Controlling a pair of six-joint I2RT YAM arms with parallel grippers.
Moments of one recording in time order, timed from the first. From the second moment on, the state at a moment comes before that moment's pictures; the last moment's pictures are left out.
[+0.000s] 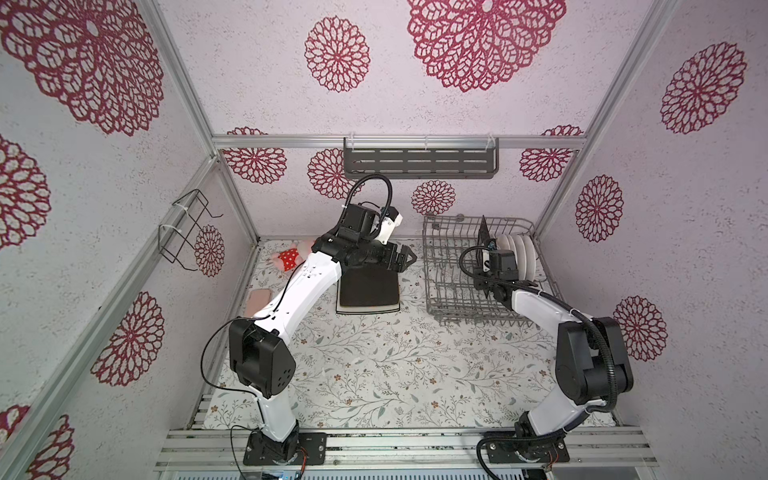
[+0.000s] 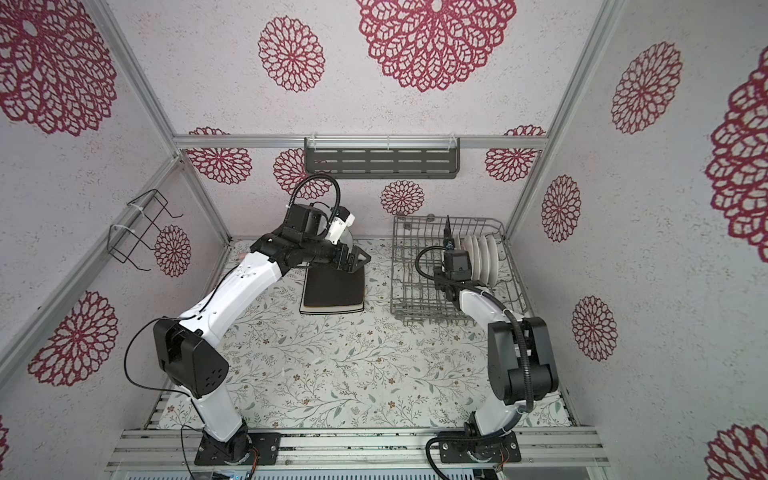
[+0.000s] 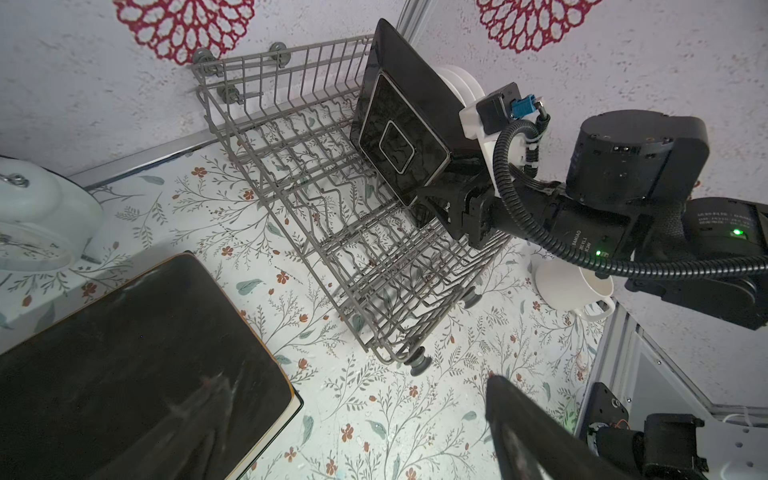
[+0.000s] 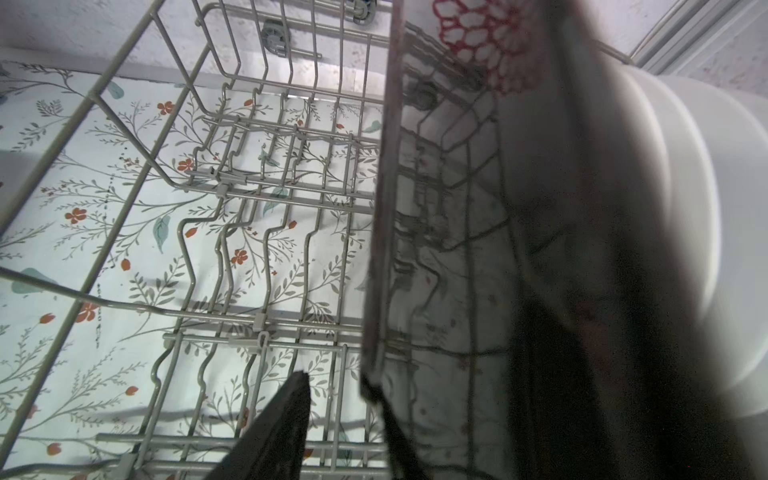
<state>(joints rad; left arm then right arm) -0.49 1.82 1.82 -0.67 0.41 -0.09 0.18 1.66 1.08 -0.07 0.20 0.00</state>
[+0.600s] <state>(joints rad) -0.49 1.85 1.82 -0.69 0.44 -0.09 0.17 1.68 1.09 -0.03 0.18 0.00</state>
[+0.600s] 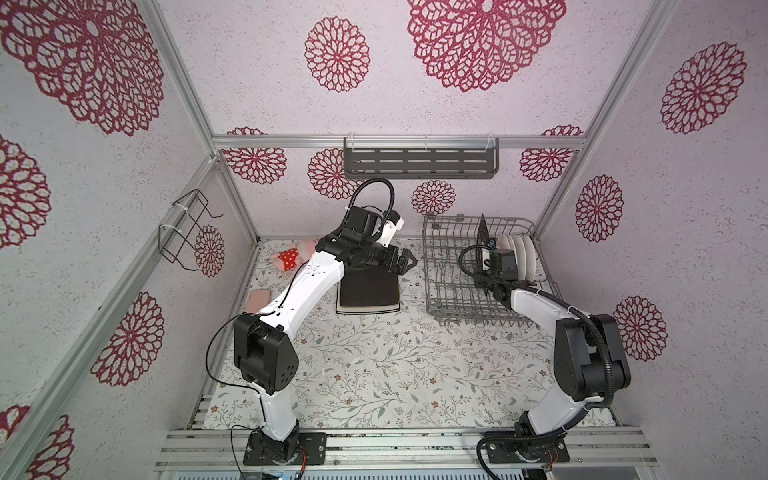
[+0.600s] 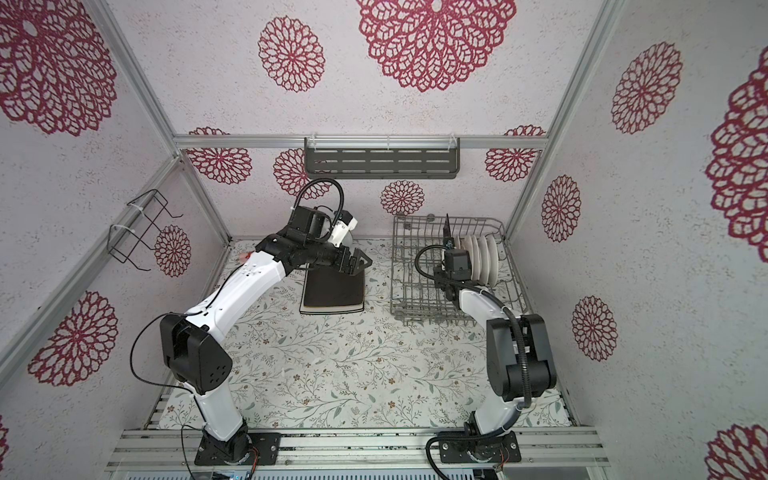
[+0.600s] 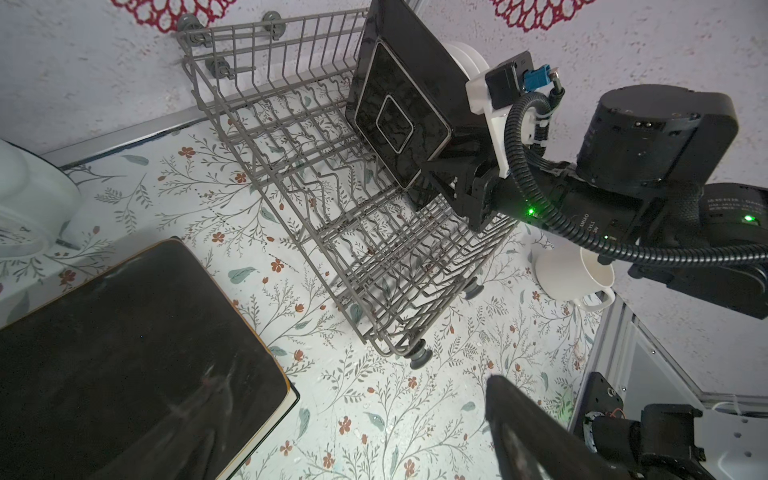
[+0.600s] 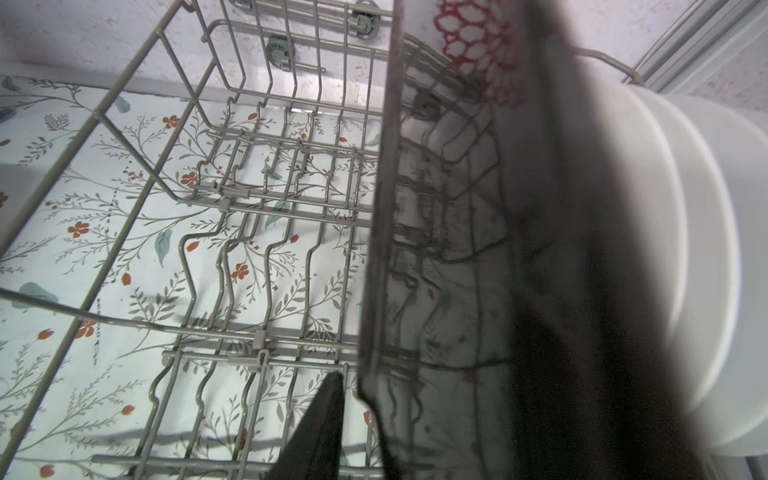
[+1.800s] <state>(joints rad) -0.49 1.83 1.75 -0.67 0.49 -0.07 0.17 1.58 1.09 -0.13 0.06 -0.07</state>
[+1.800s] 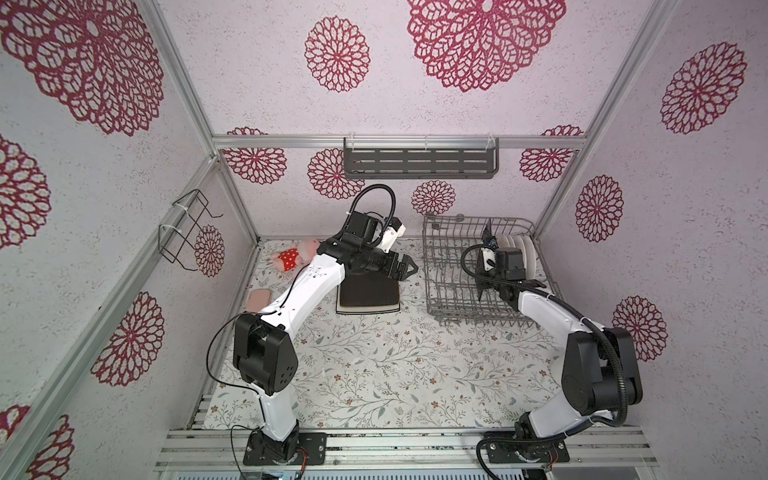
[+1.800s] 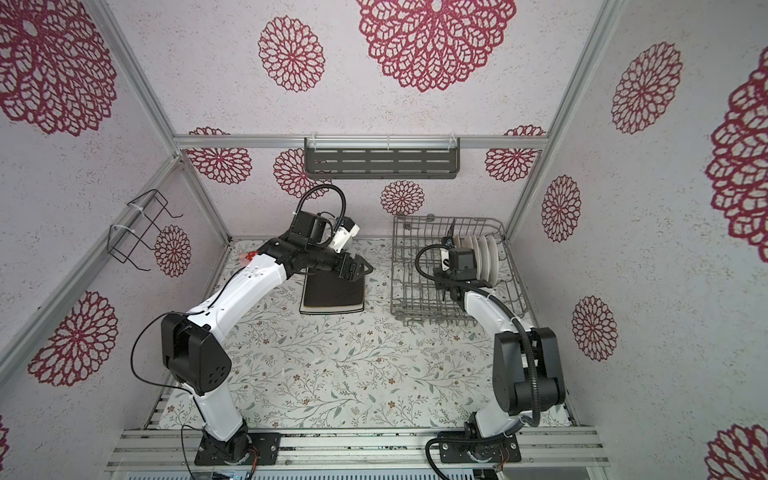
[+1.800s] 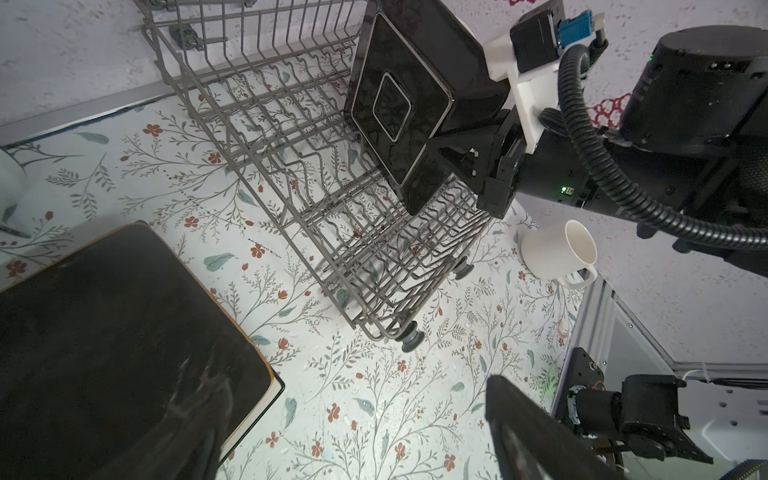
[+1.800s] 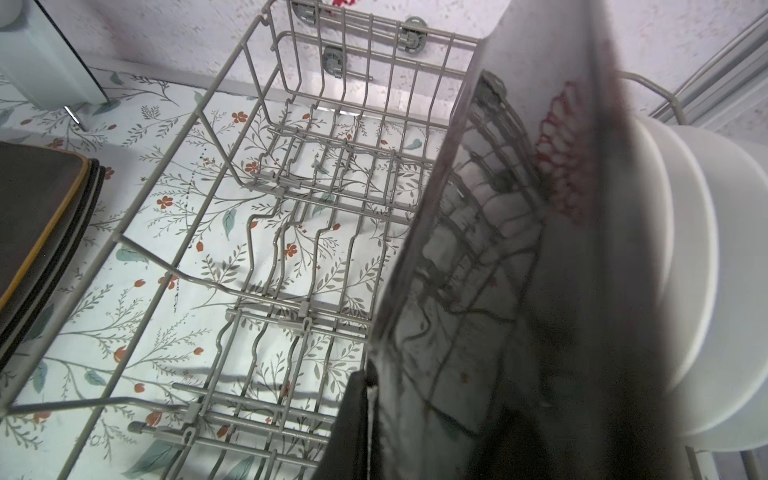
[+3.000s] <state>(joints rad) -0.35 1.56 1.62 -0.57 0.52 -0.25 0.56 1.40 1.16 -0.24 0.21 -0.41</state>
